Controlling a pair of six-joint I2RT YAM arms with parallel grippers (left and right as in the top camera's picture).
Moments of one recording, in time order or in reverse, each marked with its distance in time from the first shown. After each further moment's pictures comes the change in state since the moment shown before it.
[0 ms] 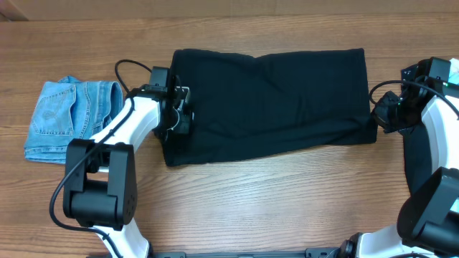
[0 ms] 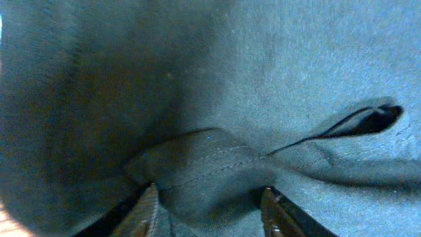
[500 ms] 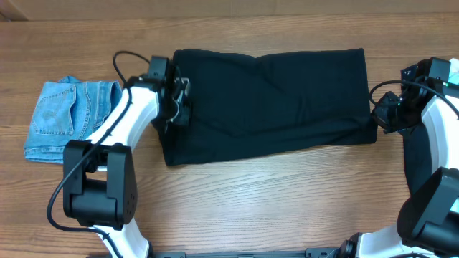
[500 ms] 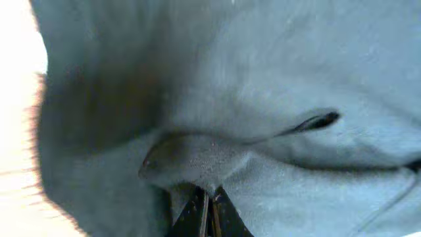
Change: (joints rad) left arm 0.000 0.002 0.142 -0.146 0.010 -0.015; right arm 0.000 0.000 0.000 -0.003 0.000 0.000
